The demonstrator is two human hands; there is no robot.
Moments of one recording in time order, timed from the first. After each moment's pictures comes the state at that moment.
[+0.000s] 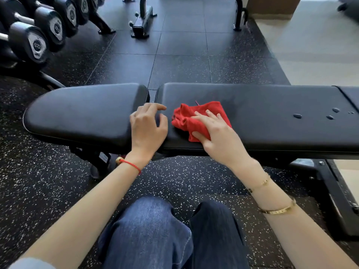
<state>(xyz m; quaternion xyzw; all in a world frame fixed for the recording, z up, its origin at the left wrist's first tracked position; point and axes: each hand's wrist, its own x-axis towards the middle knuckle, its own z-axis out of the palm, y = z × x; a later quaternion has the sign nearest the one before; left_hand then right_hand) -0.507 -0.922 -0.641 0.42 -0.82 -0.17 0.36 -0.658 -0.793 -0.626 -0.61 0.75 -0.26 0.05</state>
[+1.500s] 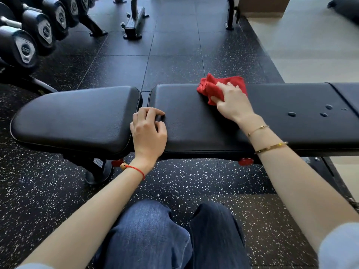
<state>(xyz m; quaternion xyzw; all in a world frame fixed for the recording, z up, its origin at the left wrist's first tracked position) -0.523 -0.913 -0.660 0.45 -0.80 -0.19 0.35 -0.761 -0.850 -0.615 -0.49 0.84 -0.22 0.03</state>
